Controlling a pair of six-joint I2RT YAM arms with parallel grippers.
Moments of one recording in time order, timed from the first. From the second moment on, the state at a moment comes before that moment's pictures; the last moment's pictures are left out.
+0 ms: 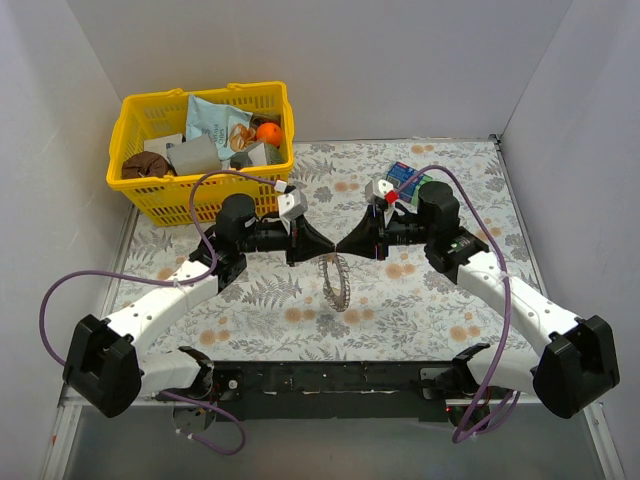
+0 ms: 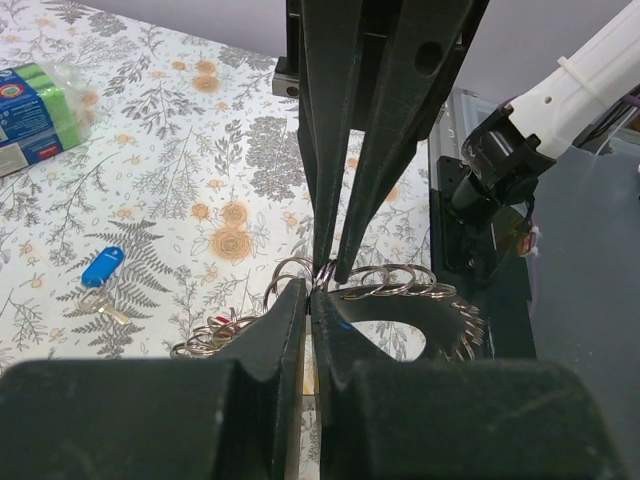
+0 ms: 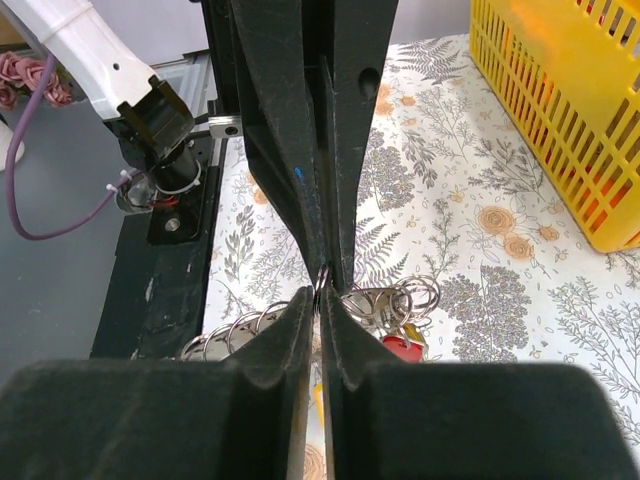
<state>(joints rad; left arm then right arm) -0.58 1.20 0.82 0.27 0.87 -0.10 0.55 1.19 0.88 0.12 -1.03 -0.03</state>
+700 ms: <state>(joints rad) -0.61 1.28 1.10 -0.26 0.74 0.17 0.50 1.21 1.01 -0.10 -0.90 -0.08</state>
